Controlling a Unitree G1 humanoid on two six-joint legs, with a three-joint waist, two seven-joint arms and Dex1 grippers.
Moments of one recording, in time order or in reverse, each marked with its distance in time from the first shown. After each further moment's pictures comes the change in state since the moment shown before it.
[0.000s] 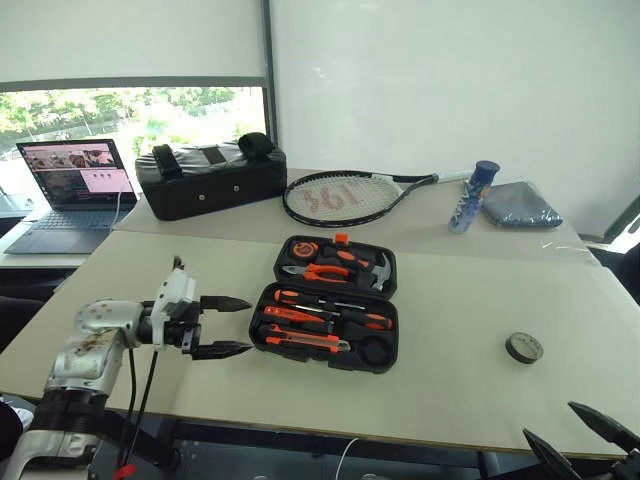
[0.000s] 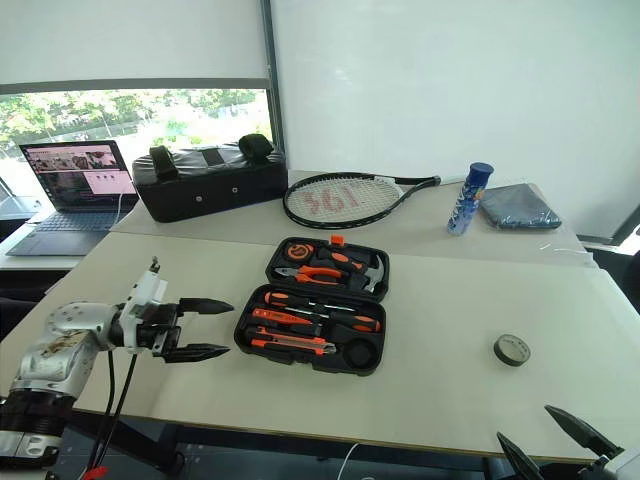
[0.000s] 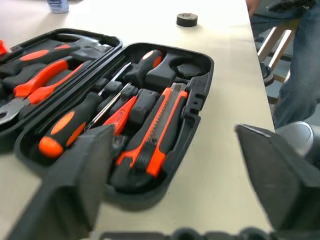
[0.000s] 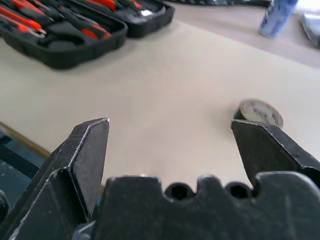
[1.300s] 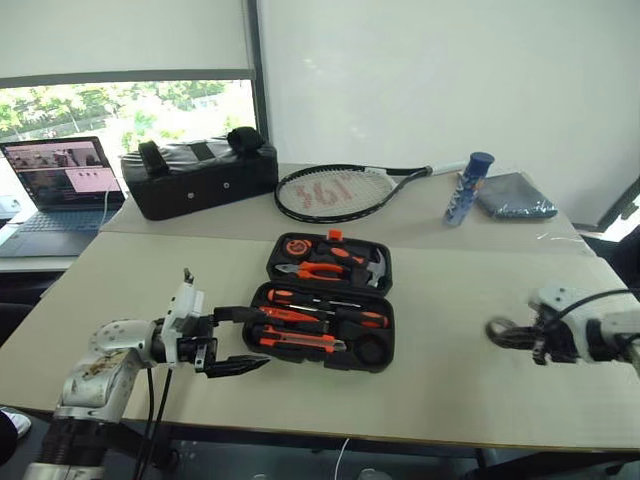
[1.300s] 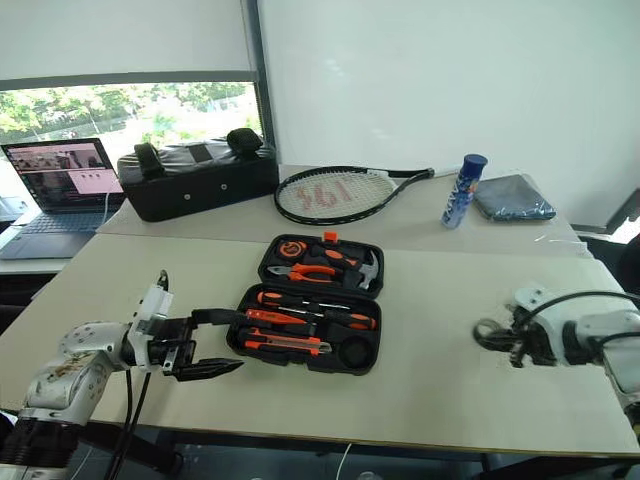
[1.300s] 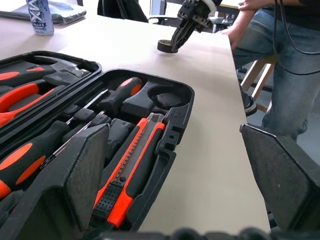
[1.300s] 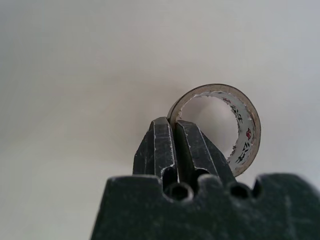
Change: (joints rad) left arm 0.120 -0.072 -0.009 -0.211 -0.075 0.077 0.086; right arm -1.110 -0.604 0.595 0.418 -0.163 0.646 0.340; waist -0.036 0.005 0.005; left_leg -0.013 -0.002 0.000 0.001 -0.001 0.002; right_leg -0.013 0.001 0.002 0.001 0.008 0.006
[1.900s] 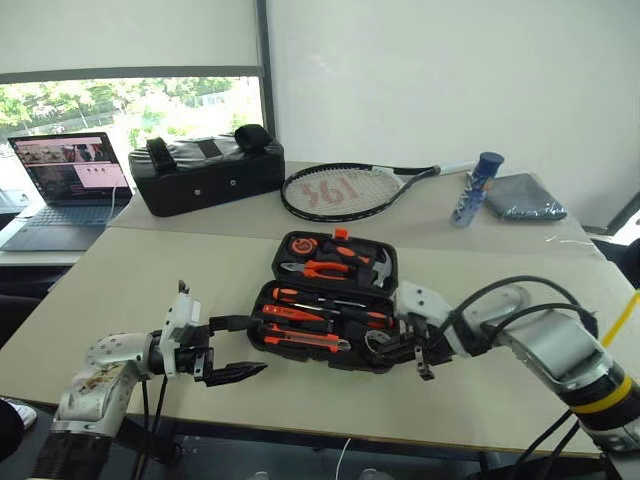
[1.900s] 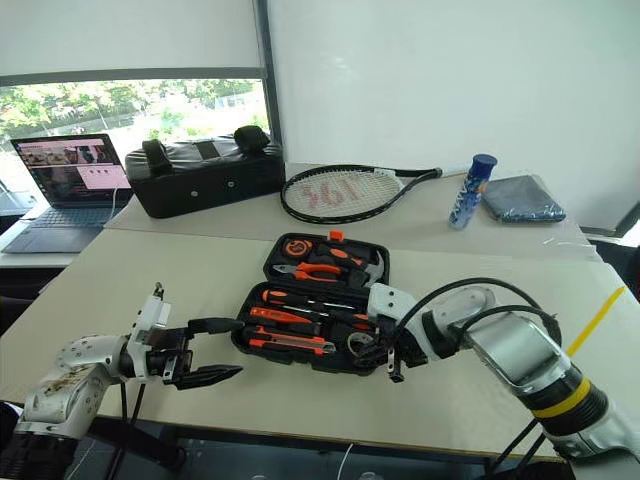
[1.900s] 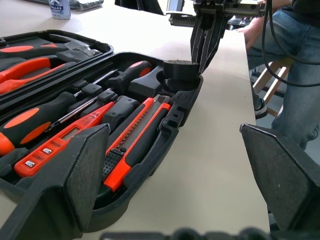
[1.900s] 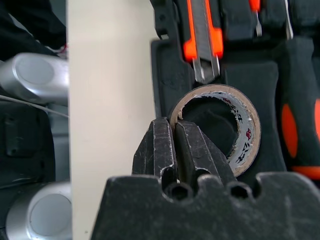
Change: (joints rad) left arm 0.065 -0.005 0.007 -0.011 0.002 -0.018 0.047; right arm -0.274 0.193 0.408 -0.462 0.011 0.442 -0.133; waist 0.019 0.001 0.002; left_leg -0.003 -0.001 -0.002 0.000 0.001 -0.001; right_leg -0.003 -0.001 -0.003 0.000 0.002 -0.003
